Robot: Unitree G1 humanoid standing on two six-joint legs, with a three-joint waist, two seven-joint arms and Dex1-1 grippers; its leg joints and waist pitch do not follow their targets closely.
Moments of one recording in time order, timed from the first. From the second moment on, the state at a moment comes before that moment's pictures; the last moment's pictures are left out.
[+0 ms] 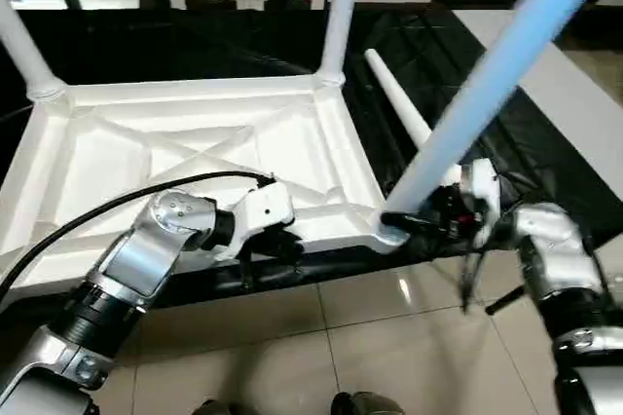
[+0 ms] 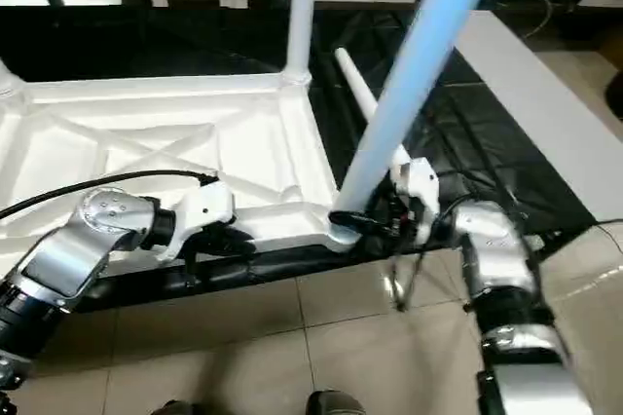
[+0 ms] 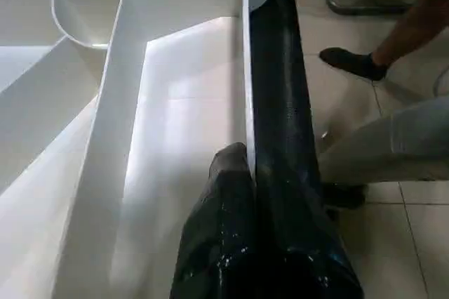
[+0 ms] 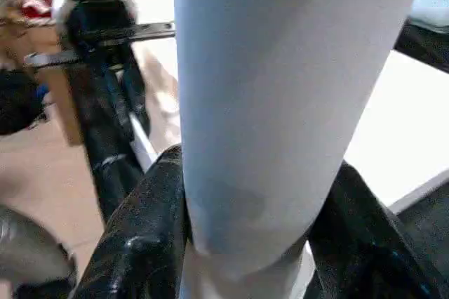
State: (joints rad) left arm -0.51 0.53 -0.37 0.14 0.00 0.39 -1.11; right arm -0.56 -0.38 -0.02 0.80 0.27 -0.29 1.34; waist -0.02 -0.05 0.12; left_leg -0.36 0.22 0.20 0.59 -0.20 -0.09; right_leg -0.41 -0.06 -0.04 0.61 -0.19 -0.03
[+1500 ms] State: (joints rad) left arm -0.49 0.45 -0.27 0.12 -0.01 0.47 -0.90; right arm -0.66 -0.24 -0.05 0.70 0.27 0.01 0.86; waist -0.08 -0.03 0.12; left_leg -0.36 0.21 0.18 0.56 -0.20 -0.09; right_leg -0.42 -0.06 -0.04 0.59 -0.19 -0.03
